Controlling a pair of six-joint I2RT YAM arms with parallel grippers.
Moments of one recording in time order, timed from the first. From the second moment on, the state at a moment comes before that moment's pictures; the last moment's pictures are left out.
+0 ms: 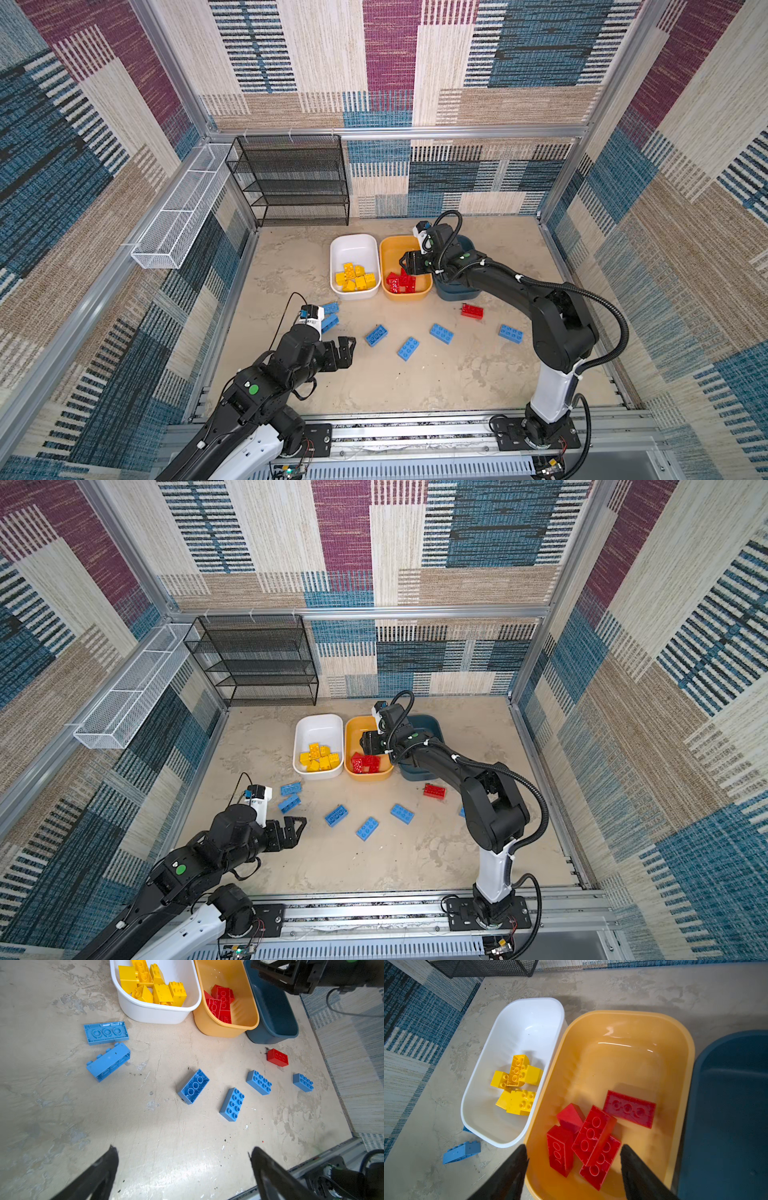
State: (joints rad) left arm -0.64 0.55 0.62 -0.78 -0.10 -0.64; right arm 0.53 1.86 1.41 -0.26 -0.15 0.33
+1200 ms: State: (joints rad) left arm -0.64 1.15 0.72 -0.44 0.01 -0.60; right arm 0.41 1.25 0.59 -0.23 0.17 0.54
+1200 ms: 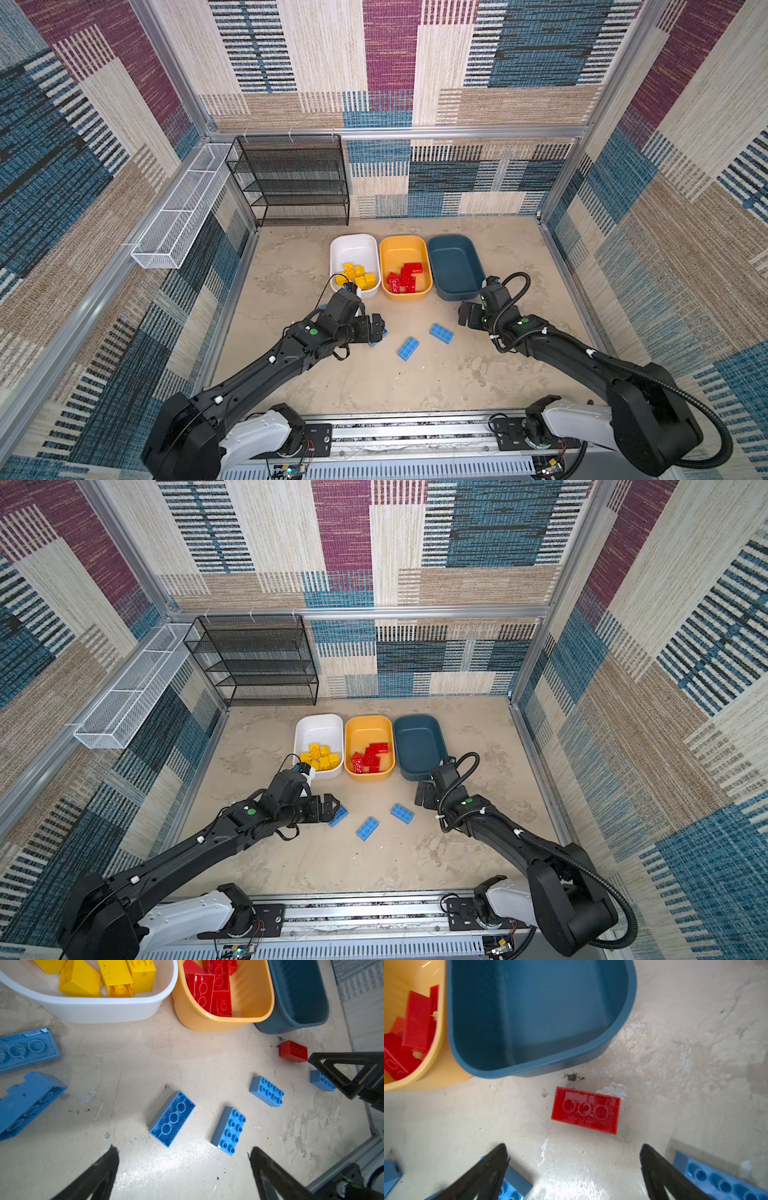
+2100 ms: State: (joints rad) left arm -0.64 1.20 0.64 -0.32 0.03 -0.61; right arm 0.40 1.54 0.65 -0.07 0.26 0.53
